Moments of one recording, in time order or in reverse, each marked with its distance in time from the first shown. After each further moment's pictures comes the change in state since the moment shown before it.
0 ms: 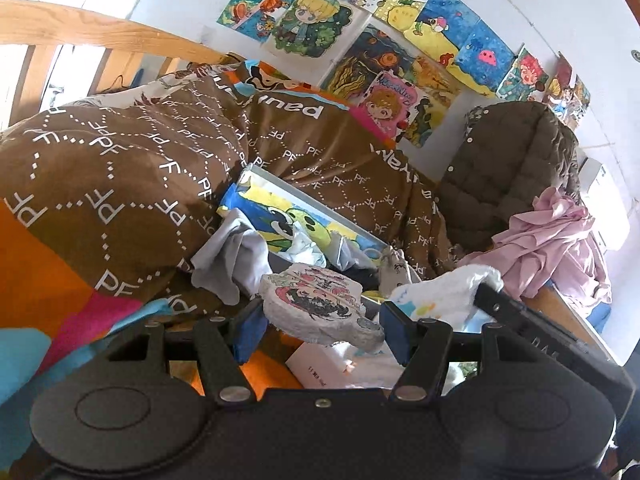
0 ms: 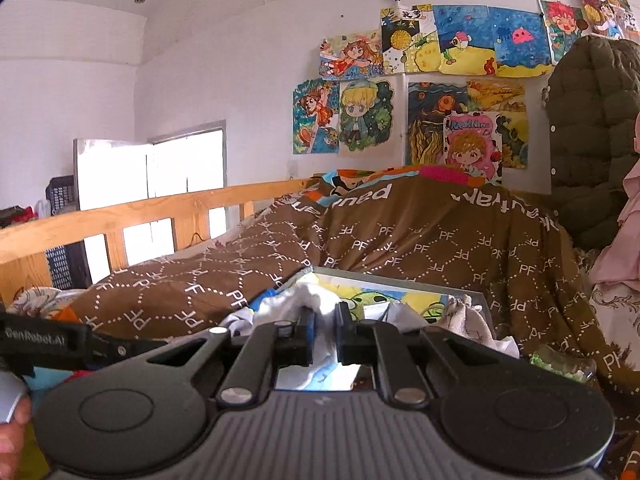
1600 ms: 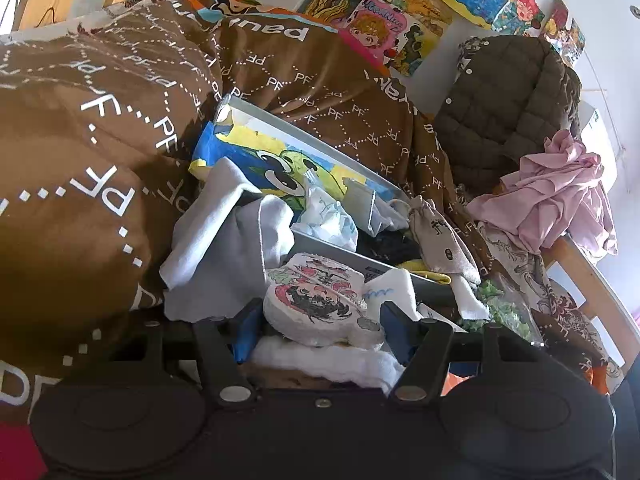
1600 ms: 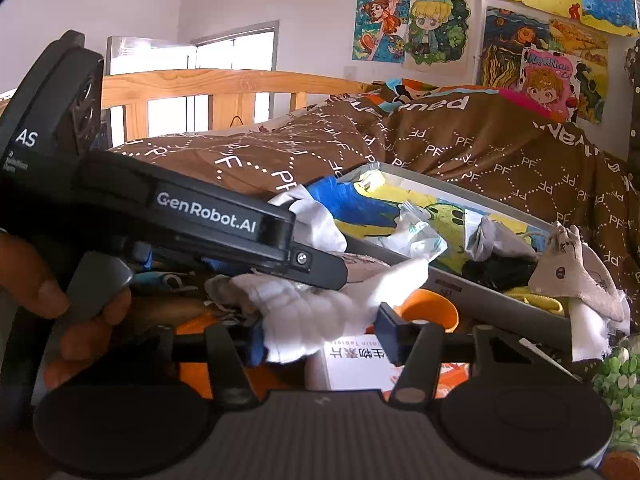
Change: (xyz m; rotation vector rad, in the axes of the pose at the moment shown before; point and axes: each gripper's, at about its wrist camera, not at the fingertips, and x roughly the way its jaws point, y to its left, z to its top) left arm 0.144 0.056 0.024 0.064 0.213 -0.103; right arm 0.115 0.059 -0.068 -0.151 0.260 0.091
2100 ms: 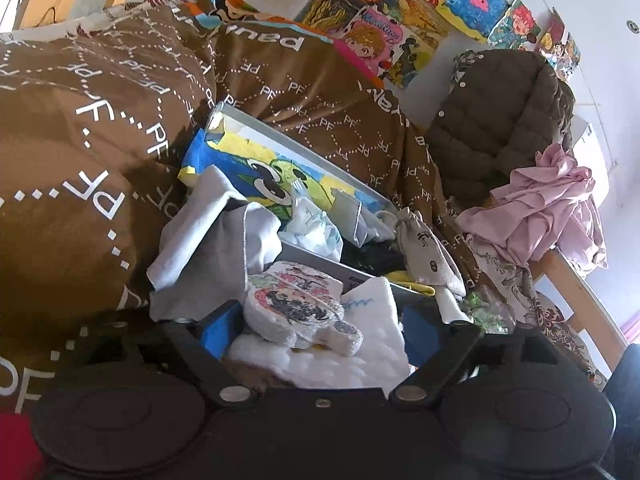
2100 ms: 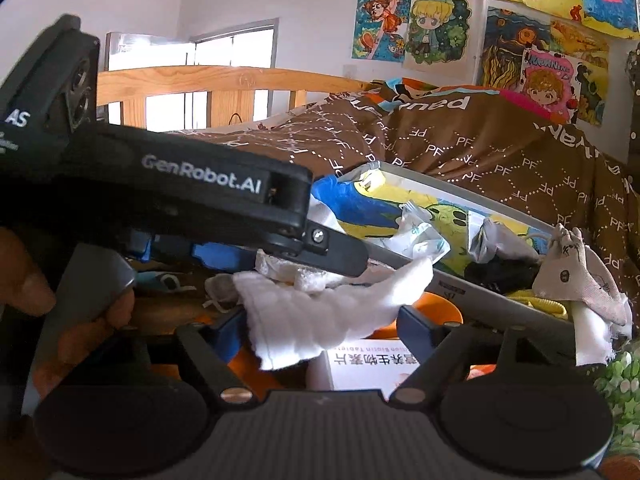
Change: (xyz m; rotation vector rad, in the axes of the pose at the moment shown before) left arm -0.003 -0.003 0.002 -0.037 -0.023 -0.035; right arm 0.006 0.002 0.002 -0.004 0.002 -0.006
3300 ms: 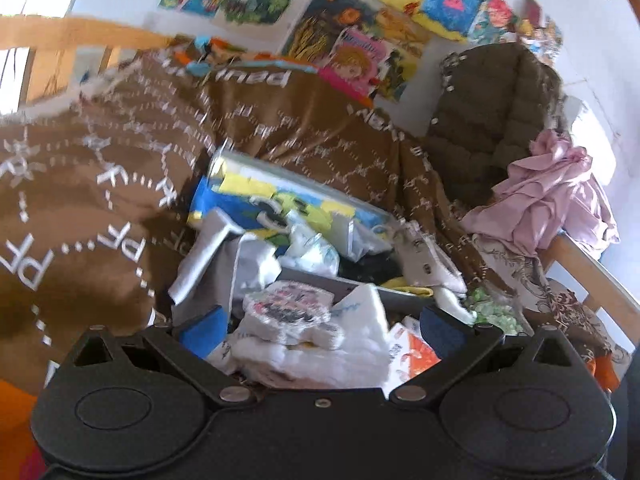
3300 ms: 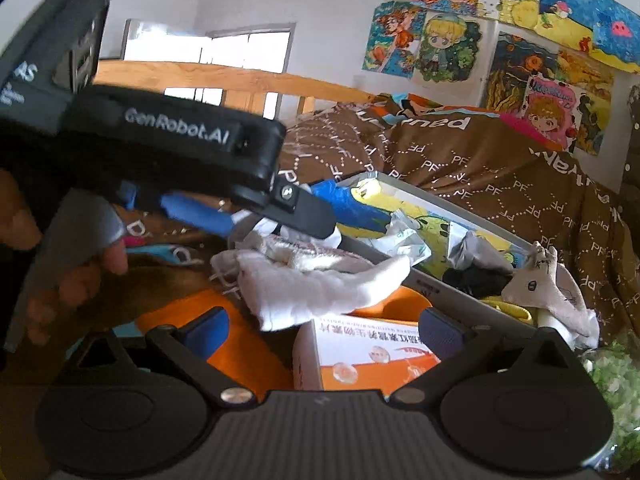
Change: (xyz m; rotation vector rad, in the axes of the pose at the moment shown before) left arm -0.034 -0.031 -0.005 0.121 -0.067 0.087; right arm -0.028 -0.004 -0.012 -0.088 -0.026 -0.019
